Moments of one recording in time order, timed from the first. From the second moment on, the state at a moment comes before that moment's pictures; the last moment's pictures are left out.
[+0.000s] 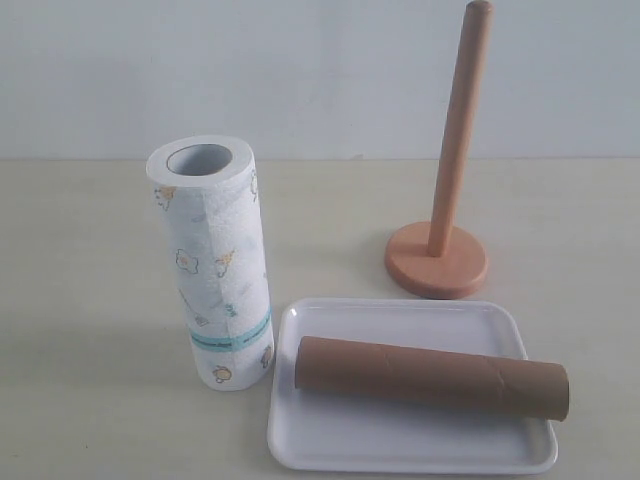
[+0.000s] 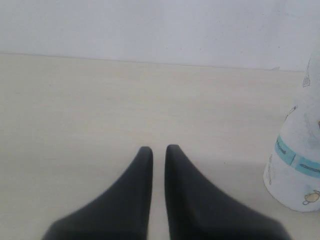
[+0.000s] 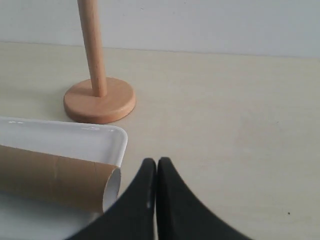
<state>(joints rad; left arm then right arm) 0.00 0.00 0.00 -0.15 0.31 0.05 0.07 0.00 0.00 0.17 0.35 -0.16</state>
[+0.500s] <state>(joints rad) 0.00 0.00 0.00 -0.15 0.31 0.05 0.07 0.00 0.00 0.07 0.35 0.02</state>
